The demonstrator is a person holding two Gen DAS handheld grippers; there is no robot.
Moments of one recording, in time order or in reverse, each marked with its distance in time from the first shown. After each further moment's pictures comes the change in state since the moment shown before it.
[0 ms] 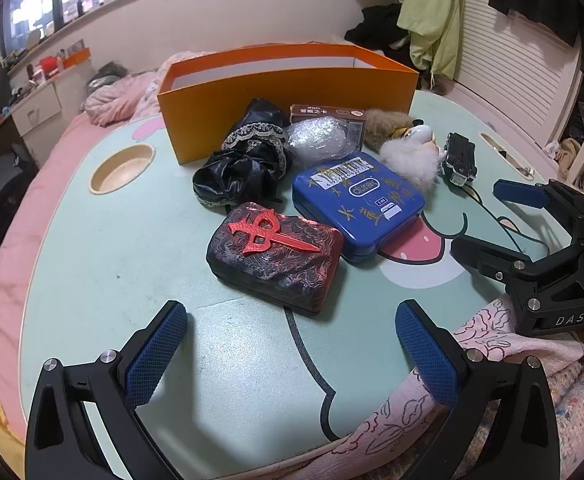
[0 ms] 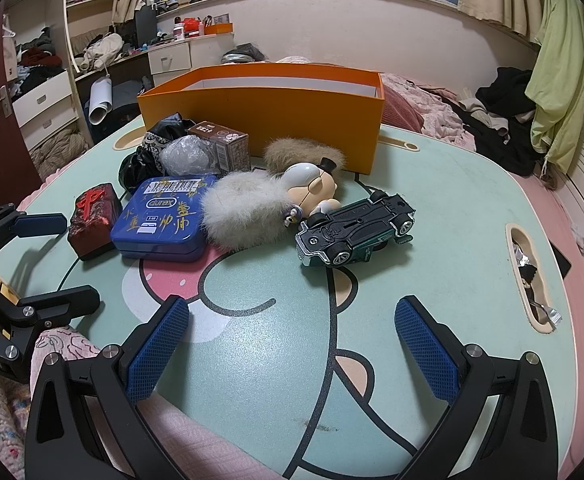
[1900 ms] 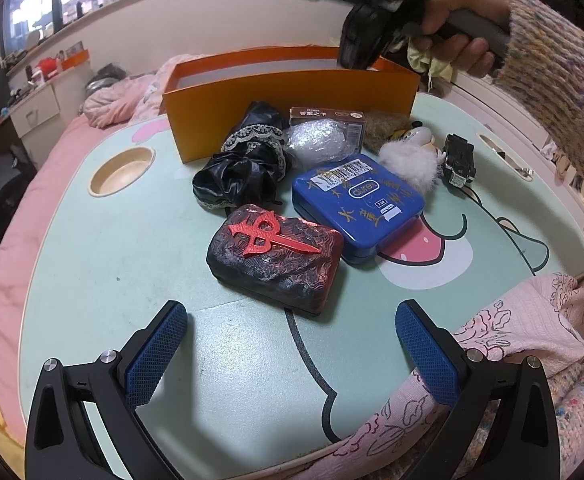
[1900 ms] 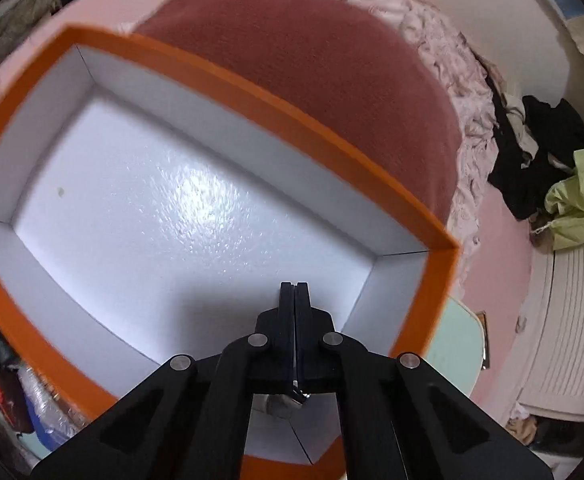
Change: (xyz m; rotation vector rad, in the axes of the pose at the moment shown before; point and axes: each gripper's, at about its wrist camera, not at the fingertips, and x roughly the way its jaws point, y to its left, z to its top) left arm -0.002 -0.003 0.004 -0.002 -0.008 -0.004; right arm 0.131 -0.028 0.199 -0.294 0.525 -0.150
